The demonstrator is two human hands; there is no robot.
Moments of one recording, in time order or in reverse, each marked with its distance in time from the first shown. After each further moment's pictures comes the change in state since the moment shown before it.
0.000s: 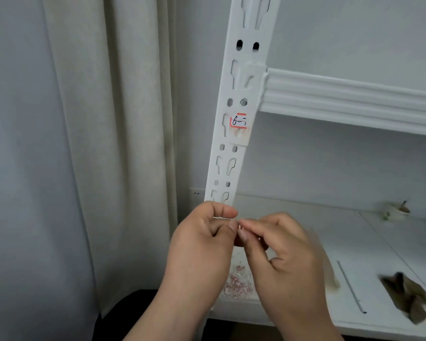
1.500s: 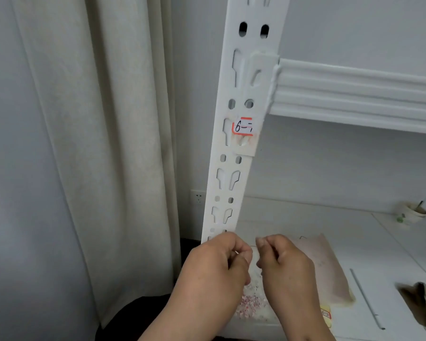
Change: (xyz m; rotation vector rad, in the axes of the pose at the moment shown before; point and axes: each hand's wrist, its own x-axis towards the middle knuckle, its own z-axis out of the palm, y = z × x) left_hand 0.037 -0.040 0.009 0.419 -0.168 0.020; right_hand 0.006 0.066 0.033 -0.125 -0.205 0.639
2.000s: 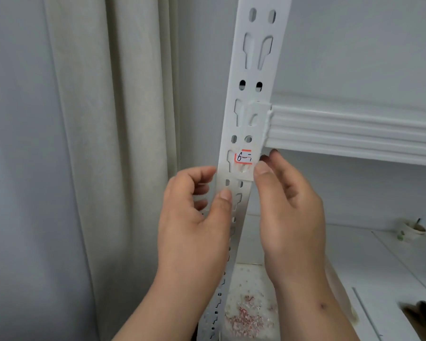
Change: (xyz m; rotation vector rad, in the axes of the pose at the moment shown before) left_hand 0.003 0.065 -0.046 -0.356 0.490 0.331; right_hand 0.003 -0.134 -0.047 0.685 0.113 -0.267
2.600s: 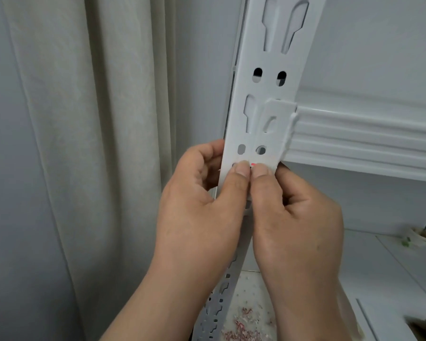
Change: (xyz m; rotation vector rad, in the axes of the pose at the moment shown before) left_hand 0.048 0.002 0.021 -0.196 -0.124 -0.042; right_hand 0.024 0.002 0.016 -0.233 0.043 -0.051
